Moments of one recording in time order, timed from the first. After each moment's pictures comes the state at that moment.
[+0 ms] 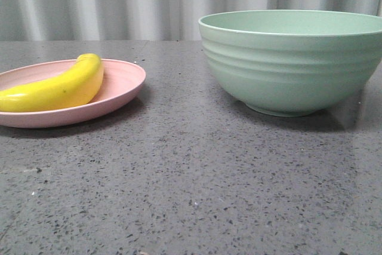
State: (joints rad) left arm -0.05 0.00 0.00 -0.02 0.31 -0.01; right arm -0.20 -0.01 0.01 0.06 0.33 -0.26
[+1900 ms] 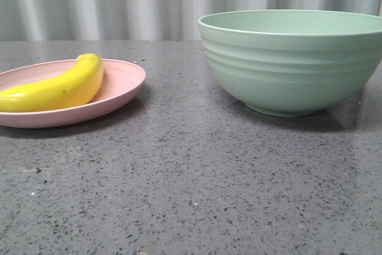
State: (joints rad) left arm -0.05 0.00 0.00 0.03 0.25 -0.01; right arm -0.20 -0.01 0.01 0.06 0.05 -0.25
